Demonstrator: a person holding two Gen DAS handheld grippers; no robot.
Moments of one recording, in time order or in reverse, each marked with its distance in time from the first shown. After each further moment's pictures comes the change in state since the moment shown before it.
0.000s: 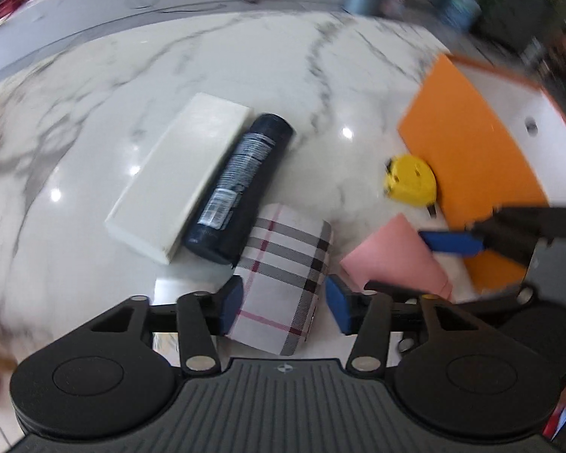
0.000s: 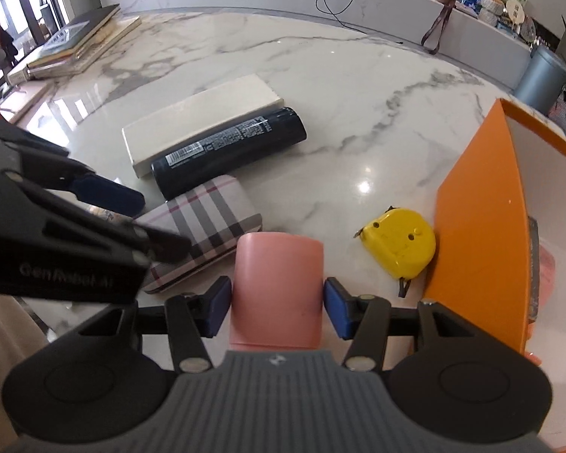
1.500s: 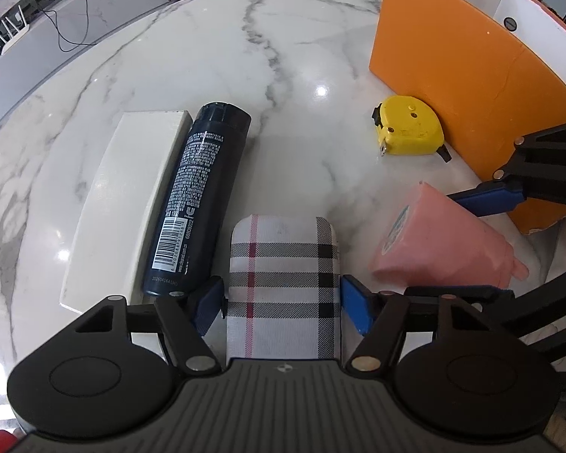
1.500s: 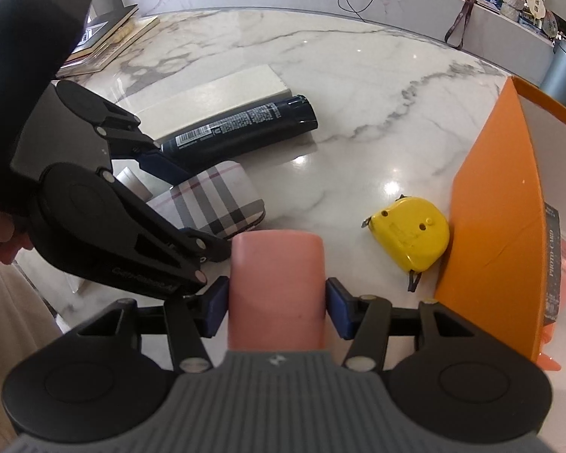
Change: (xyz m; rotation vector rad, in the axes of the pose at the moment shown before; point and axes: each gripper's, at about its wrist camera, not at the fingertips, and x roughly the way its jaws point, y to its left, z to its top) left arm 0.050 -0.023 0.015 0.337 0.083 0.041; right arm 0.007 -0.014 -0.007 -0.014 -0.006 0.093
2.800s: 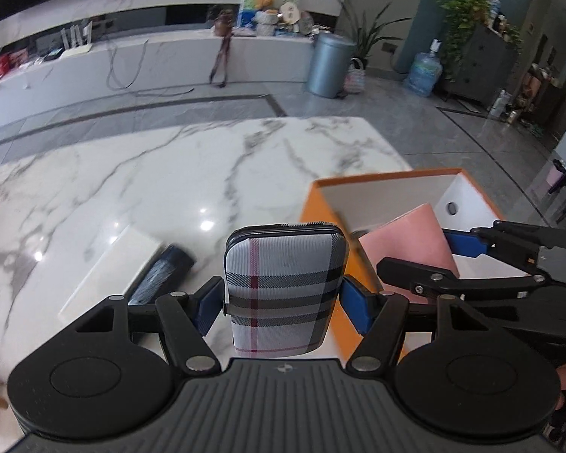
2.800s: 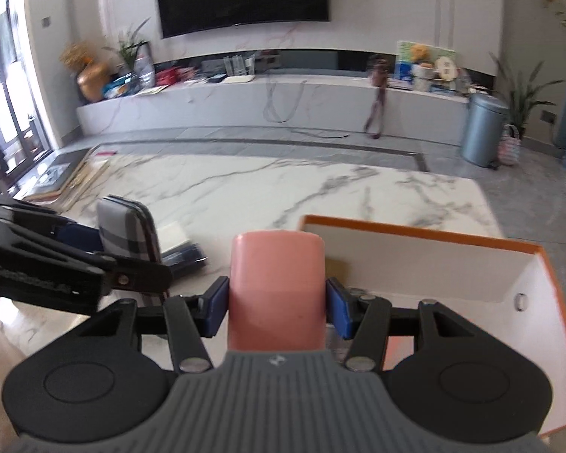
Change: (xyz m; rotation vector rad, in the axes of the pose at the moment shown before) left arm -0.130 -0.054 0.043 -0.312 -0.341 -0.055; right arm -0.149 -0.085 -0.011 0.154 -0.369 -0.146
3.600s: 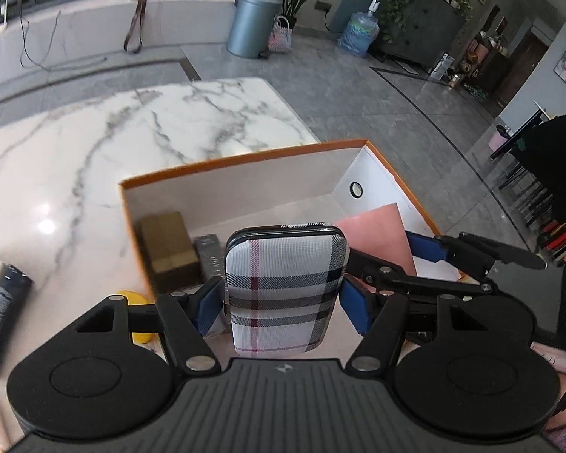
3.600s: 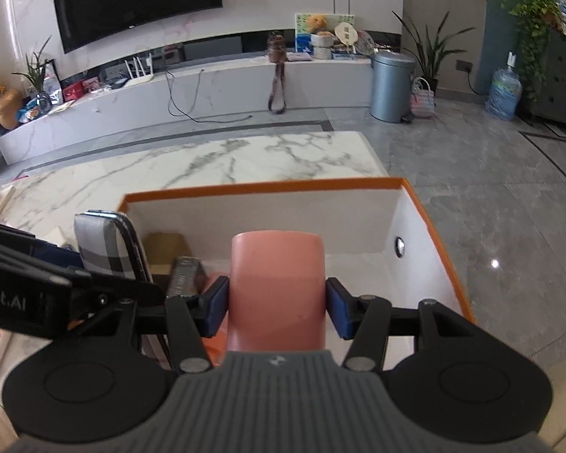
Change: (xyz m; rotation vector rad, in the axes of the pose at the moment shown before) left arm 0.086 -0.109 0.029 0.048 0.135 -0.212; right arm 0.001 -0.125 -0.033 0.176 0.053 -0.203
